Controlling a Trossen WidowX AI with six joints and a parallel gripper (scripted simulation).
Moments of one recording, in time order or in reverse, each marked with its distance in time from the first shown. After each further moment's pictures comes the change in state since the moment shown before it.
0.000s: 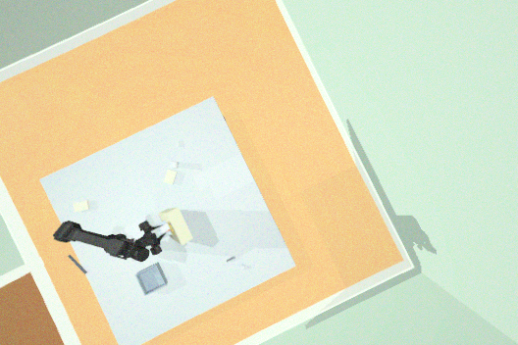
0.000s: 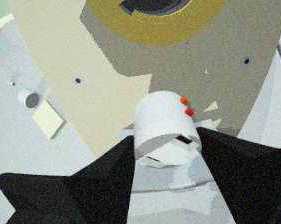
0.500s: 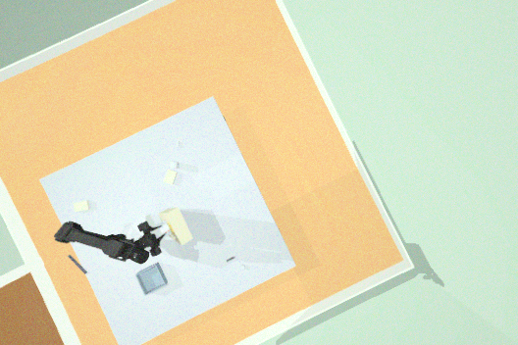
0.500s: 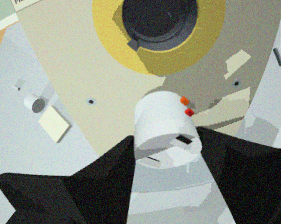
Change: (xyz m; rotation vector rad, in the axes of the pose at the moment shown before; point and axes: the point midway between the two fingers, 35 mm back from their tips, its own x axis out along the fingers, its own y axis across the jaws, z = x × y) arm -0.014 0.000 0.020 0.006 0.009 0.002
